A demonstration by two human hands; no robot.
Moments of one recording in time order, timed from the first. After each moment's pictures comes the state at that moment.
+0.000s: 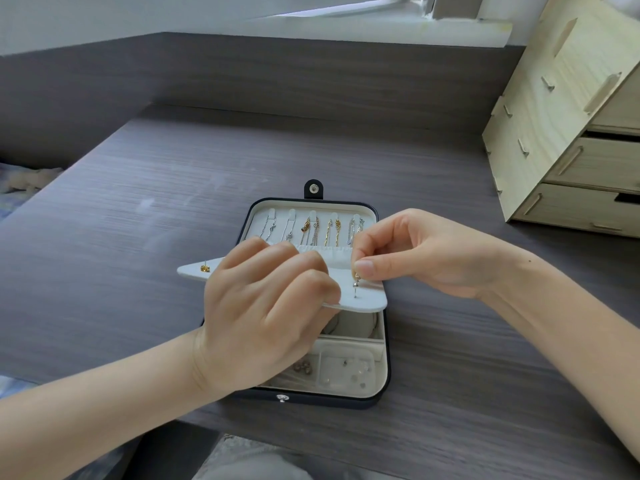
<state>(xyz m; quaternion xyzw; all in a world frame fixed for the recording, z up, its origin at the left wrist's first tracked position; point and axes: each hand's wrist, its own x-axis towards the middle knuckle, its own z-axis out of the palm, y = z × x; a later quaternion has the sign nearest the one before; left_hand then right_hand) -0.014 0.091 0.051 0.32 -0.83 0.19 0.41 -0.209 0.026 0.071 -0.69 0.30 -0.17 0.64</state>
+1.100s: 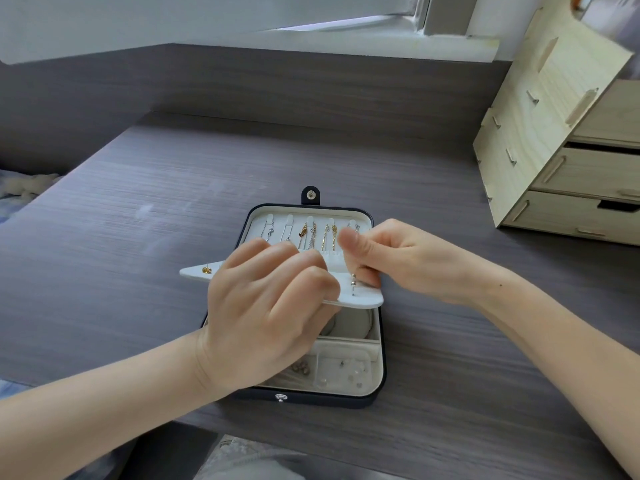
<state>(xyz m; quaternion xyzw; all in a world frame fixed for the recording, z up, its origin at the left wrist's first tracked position) -0.016 0.089 0.050 0.31 -0.82 0.21 0.43 -0.192 0.036 0.073 -0.77 0.35 -0.19 0.49</state>
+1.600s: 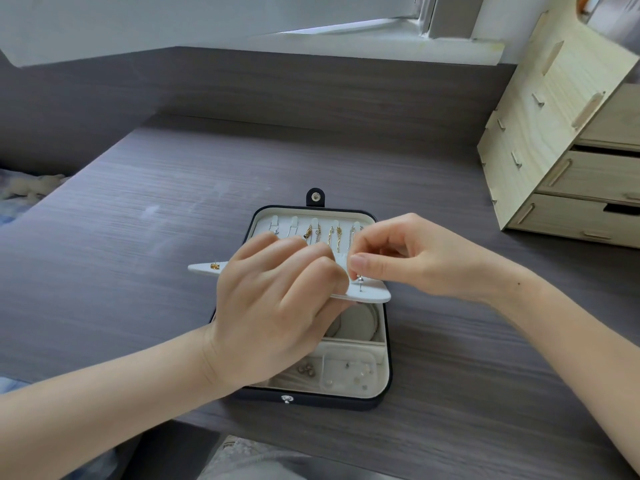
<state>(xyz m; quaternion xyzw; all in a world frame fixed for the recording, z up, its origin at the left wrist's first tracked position) -0.017 0.086 0.052 0.32 -0.82 0.21 0.43 -0.202 0.033 0.077 -0.80 0.34 -0.20 0.46</state>
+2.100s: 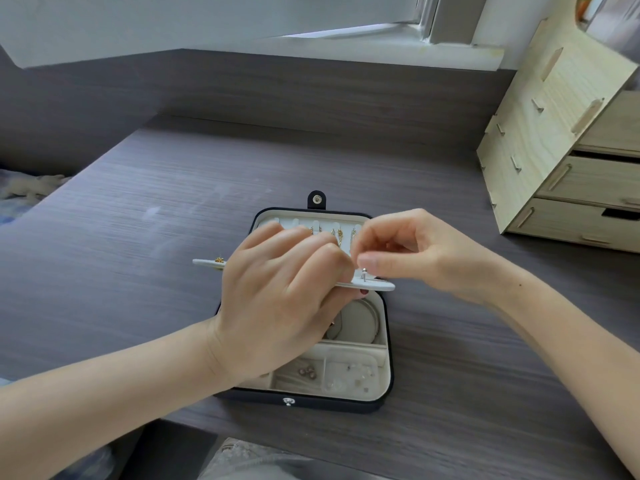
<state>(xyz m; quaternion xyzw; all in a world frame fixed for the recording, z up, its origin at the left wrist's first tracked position) -0.018 0.079 0.056 0.33 -0.82 0.21 0.43 -0.205 0.029 0.075 -0.77 0.33 -0.23 0.50</state>
